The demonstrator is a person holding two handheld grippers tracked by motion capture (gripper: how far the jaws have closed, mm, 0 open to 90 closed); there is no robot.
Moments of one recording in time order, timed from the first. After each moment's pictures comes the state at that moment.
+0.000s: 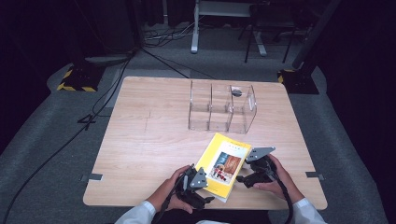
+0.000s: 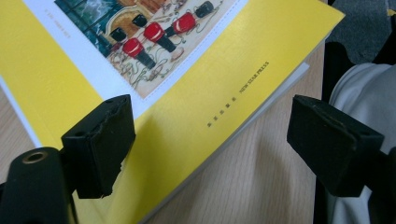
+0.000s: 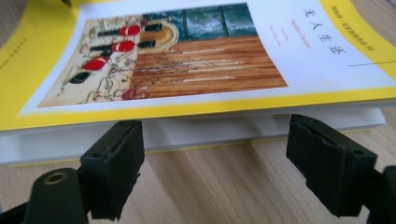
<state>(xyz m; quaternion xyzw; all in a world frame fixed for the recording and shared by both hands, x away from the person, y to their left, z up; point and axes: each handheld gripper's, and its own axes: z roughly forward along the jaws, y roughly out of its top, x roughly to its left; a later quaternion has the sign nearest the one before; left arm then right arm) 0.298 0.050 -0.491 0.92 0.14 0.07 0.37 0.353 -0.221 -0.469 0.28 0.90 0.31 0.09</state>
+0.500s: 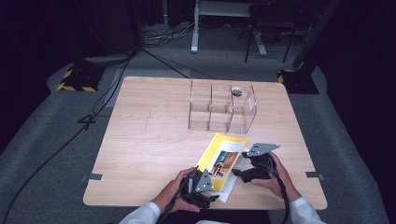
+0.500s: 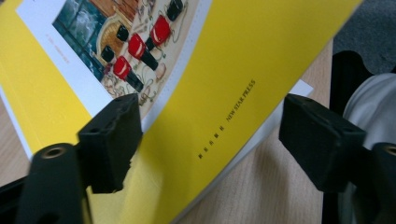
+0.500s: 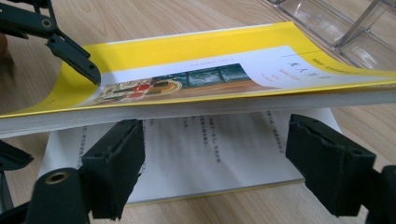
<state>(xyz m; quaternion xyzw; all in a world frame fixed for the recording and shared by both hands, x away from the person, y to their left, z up) 0.293 0.039 -0.490 0.91 0.14 0.11 0.38 0.353 -0.213 -0.450 0.29 0.88 0.37 0.11</state>
